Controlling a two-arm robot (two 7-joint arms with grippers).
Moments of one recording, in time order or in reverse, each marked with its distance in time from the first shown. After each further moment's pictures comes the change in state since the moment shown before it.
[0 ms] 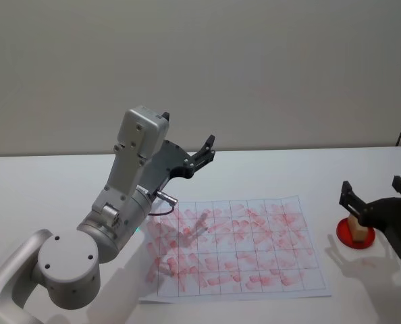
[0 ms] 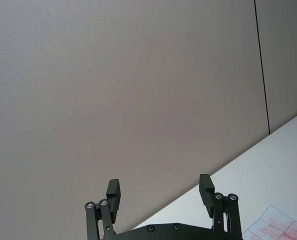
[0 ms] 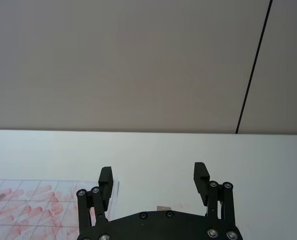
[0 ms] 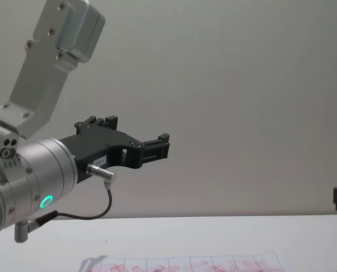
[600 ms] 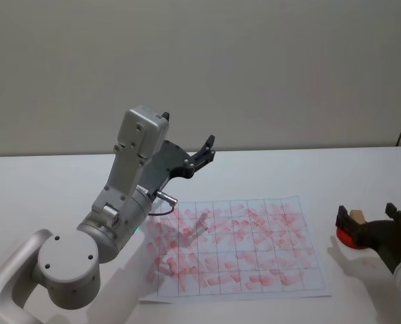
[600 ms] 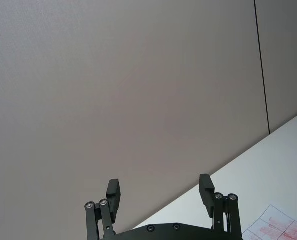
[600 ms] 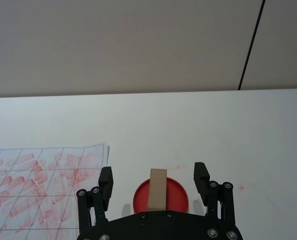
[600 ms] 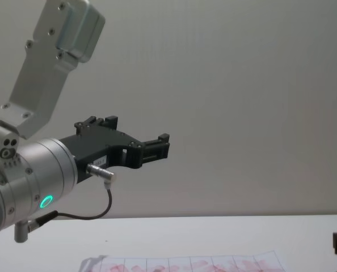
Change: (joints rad) left arm 0.000 0.000 0.000 0.000 0.000 0.000 0.000; right arm 0.024 -0.036 0.005 0.093 0.031 0.086 0.000
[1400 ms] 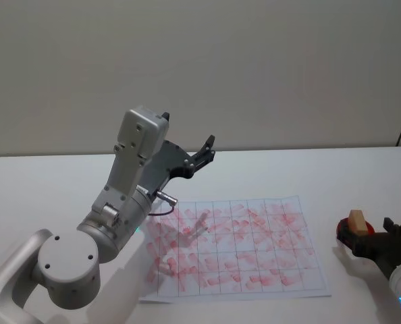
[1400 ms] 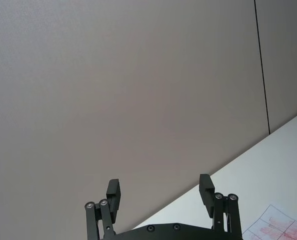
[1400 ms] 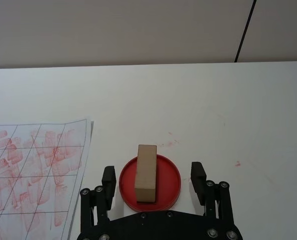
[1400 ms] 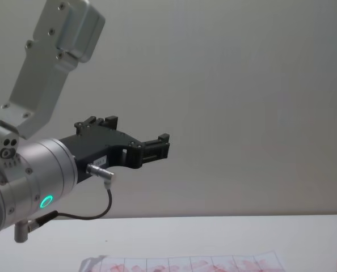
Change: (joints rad) left arm 0.000 0.000 0.000 0.000 0.000 0.000 0.000; right arm 0.024 -0.028 0.003 0.062 -0.025 0.072 -0.015
